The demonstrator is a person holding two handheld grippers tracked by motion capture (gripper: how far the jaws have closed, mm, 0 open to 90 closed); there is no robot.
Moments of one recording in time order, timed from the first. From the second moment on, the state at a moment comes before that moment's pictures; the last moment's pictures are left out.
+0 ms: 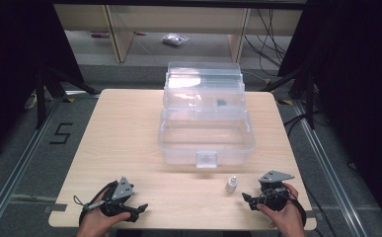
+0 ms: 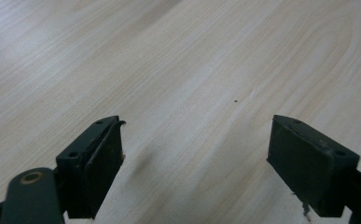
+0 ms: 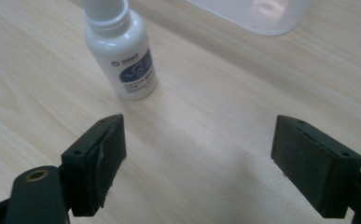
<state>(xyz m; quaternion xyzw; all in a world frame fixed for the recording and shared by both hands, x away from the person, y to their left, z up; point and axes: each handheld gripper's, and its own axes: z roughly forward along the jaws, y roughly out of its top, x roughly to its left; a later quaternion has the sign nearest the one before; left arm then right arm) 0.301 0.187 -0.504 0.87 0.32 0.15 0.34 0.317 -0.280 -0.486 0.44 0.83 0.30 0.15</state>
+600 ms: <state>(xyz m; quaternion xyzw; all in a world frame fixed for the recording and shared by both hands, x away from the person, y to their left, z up) 0.301 0.187 -0.504 0.87 0.32 0.15 0.34 0.315 -0.274 -0.478 0.43 0.85 0.28 0.13</state>
